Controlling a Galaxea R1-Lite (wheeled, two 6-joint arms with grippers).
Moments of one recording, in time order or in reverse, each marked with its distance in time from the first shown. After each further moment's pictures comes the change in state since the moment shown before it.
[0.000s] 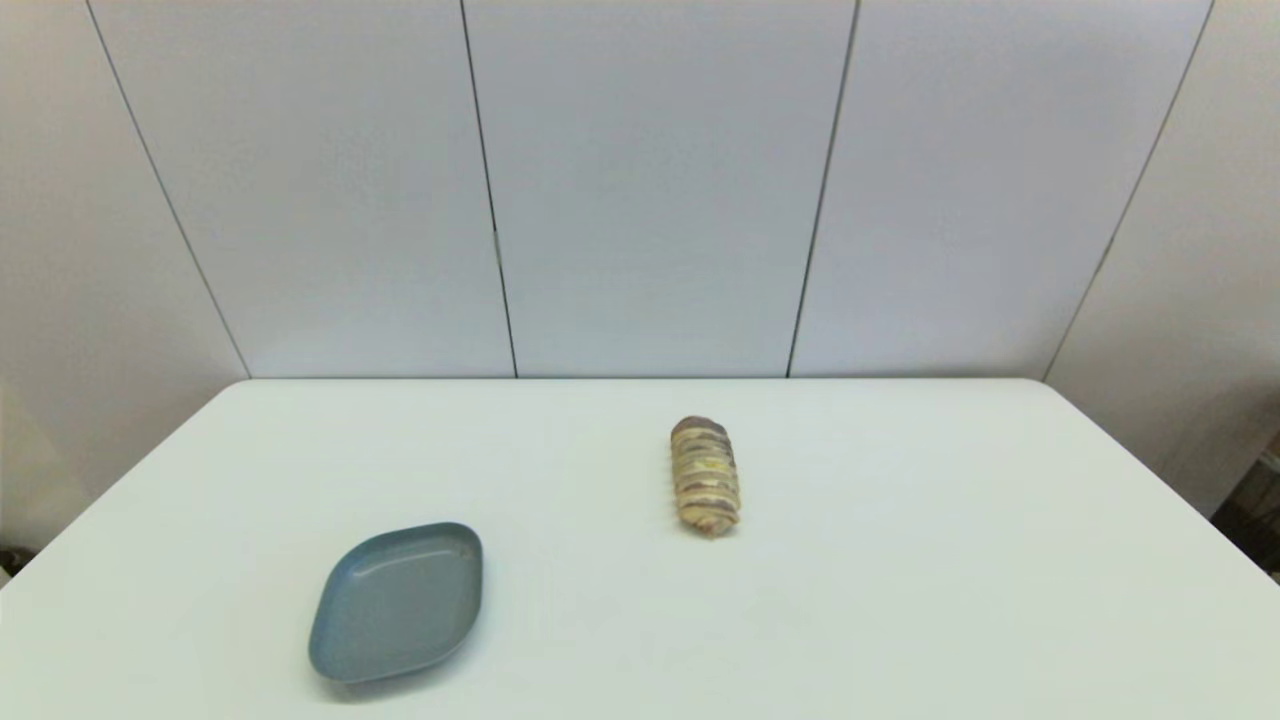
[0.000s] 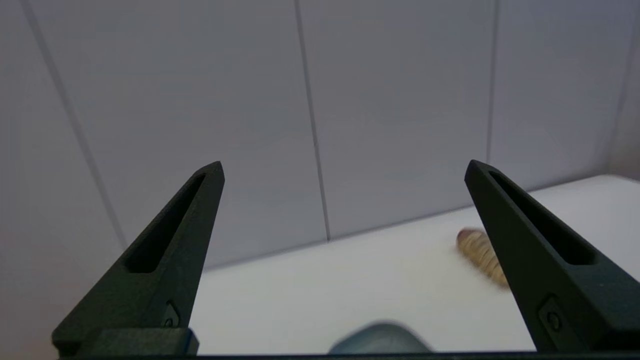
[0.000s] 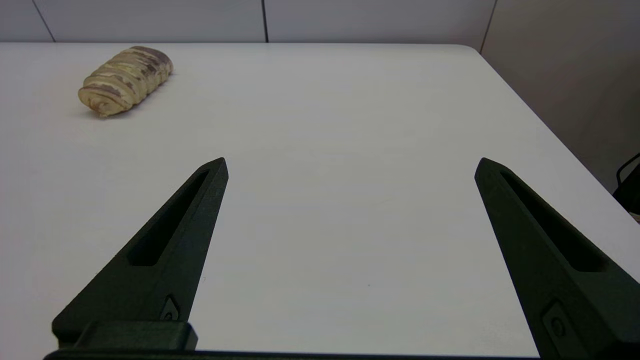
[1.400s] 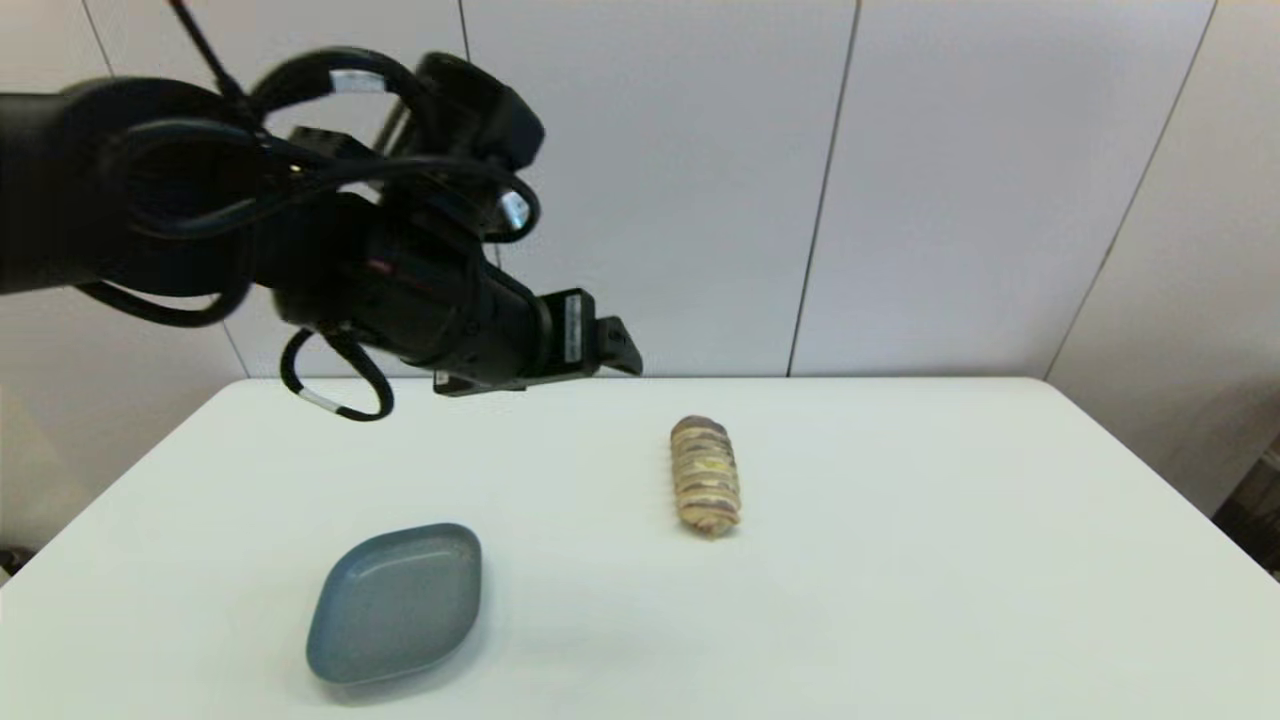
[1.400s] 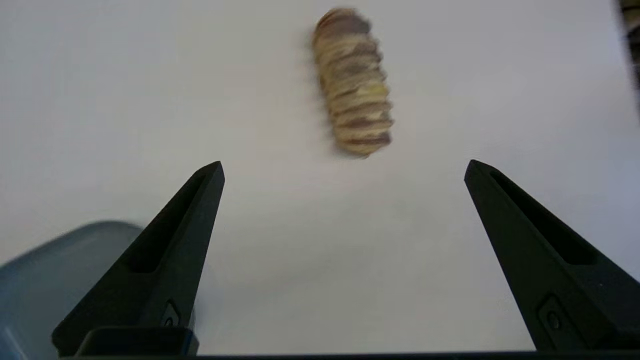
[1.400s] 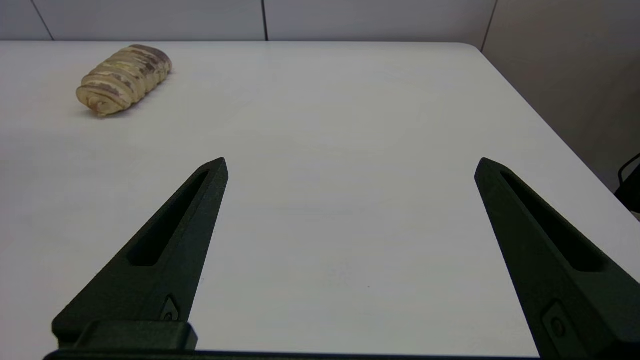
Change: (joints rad) left arm -0.684 1.277 -1.101 0.916 0.385 -0.541; right arm 0.000 0.000 0.000 0.000 0.000 0.000
